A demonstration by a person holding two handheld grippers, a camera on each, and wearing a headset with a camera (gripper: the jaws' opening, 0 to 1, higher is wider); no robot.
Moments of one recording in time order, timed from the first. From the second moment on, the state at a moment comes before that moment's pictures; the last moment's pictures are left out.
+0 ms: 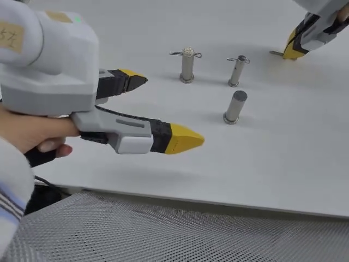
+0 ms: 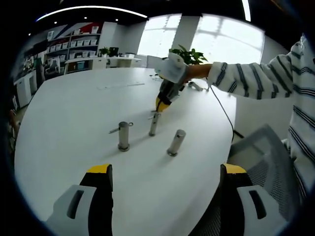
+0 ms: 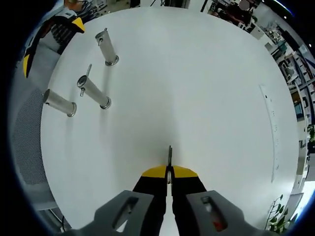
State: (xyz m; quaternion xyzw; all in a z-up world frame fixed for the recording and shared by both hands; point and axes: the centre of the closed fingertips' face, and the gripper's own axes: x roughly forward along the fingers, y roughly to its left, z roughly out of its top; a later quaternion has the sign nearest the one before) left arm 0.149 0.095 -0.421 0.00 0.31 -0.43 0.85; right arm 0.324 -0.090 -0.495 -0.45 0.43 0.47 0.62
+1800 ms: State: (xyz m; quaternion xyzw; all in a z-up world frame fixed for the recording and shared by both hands) left arm 0.185 0.014 -0.365 -0.10 0.29 -0.49 0.82; right arm 0.195 -0.004 -0.367 -0.38 0.11 0.47 0.79
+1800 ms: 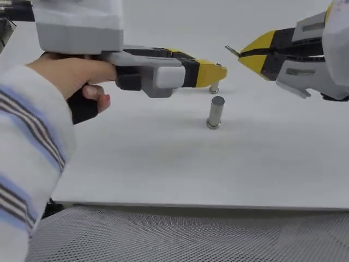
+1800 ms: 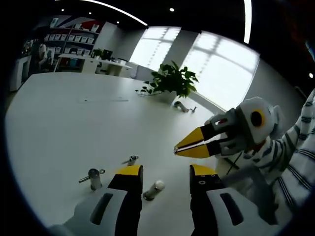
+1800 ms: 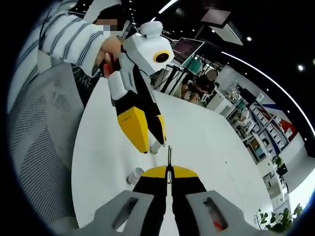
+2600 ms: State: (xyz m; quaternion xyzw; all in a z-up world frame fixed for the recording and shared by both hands) left arm 0.185 0.013 -0.380 -0.09 0.30 -0.50 0.80; right arm 0.176 0.017 -0.375 -0.39 0.11 0.49 0.77
